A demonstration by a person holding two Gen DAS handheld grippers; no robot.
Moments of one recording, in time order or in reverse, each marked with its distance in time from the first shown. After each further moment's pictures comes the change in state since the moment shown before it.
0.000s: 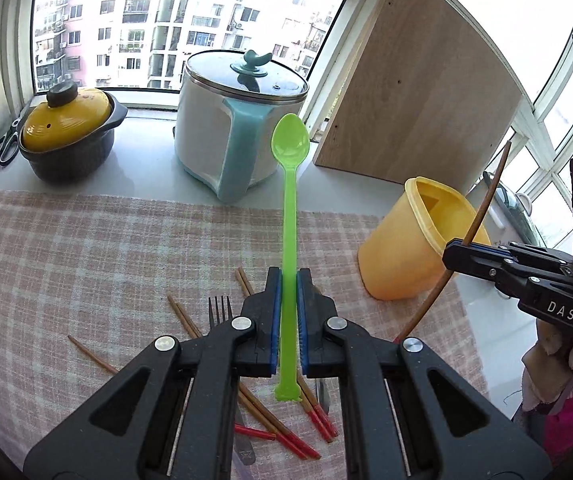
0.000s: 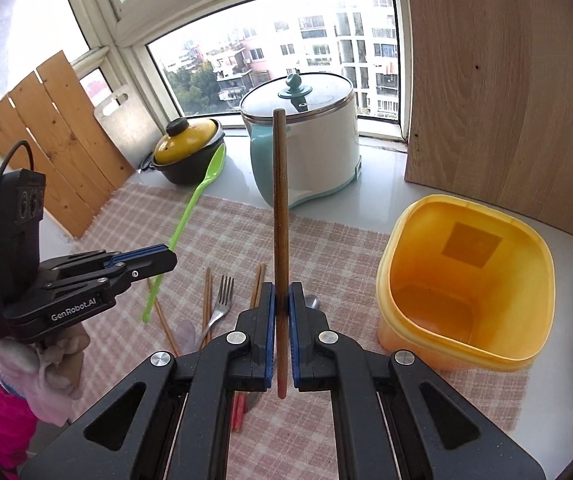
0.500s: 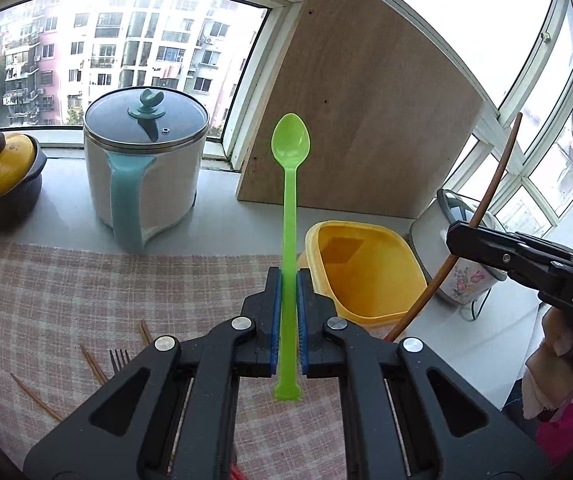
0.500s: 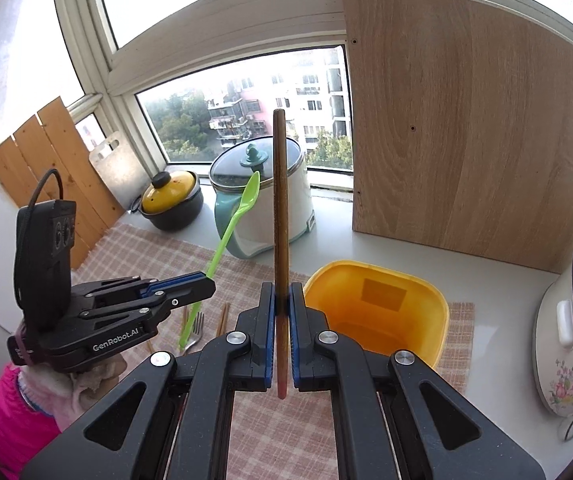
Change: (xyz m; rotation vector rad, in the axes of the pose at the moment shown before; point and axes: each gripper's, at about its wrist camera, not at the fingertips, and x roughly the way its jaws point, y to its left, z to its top) left arm 0.025 -0.087 0.039 0.043 -0.054 -0.113; right arm -0.073 -0.049 0.028 0.015 -0.116 -0.042
